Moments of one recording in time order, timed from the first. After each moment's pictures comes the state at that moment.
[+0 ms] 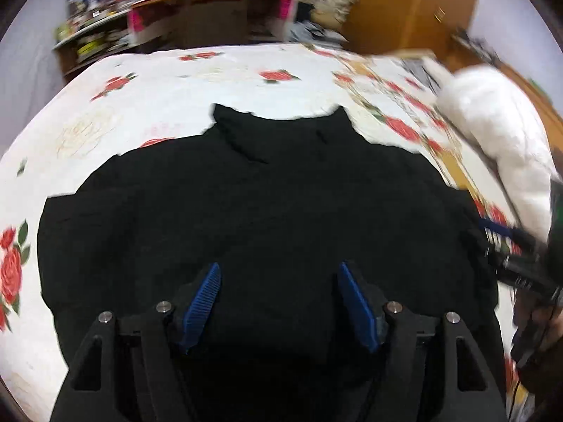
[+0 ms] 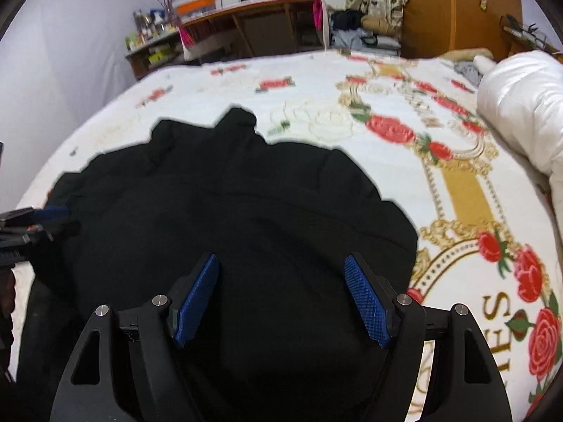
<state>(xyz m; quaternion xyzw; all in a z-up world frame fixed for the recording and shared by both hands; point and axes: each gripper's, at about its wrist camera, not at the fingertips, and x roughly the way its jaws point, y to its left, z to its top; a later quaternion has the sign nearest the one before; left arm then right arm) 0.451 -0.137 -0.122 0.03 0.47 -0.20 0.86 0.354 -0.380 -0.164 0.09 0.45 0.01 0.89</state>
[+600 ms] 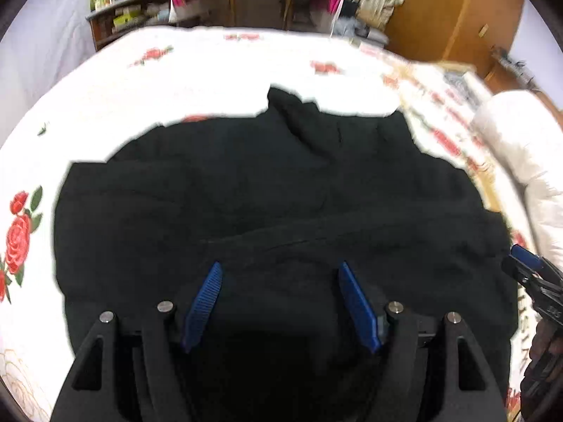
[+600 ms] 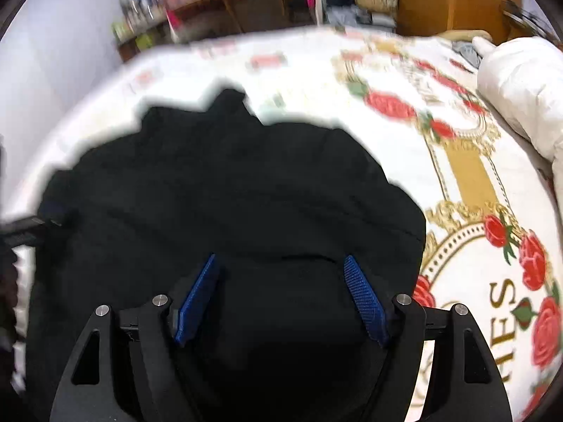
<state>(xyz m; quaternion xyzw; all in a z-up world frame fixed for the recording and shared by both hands) 0.463 -0.108 -0.127 0.01 0.48 -0.14 0.86 0.348 -0.380 -0.150 0.11 0.45 0.02 0.88</state>
